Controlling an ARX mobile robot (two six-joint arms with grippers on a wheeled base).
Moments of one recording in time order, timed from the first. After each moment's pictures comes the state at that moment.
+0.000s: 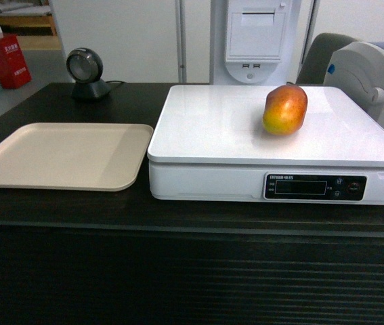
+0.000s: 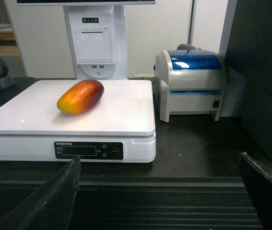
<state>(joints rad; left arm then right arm) 0.00 0.01 0.01 -0.01 0.00 -0.01 0.00 0.00 0.01 0.00 0.00 0.00</state>
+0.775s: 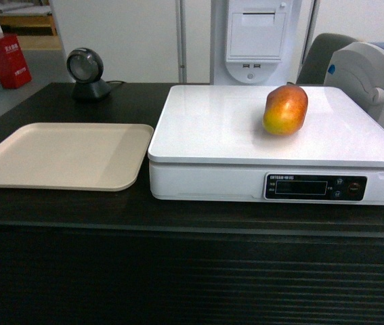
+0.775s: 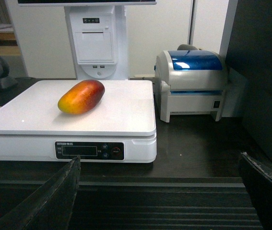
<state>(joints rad) 0.00 0.01 0.01 0.00 0.00 -0.01 0.00 0.00 0.01 0.00 0.00 0.00</state>
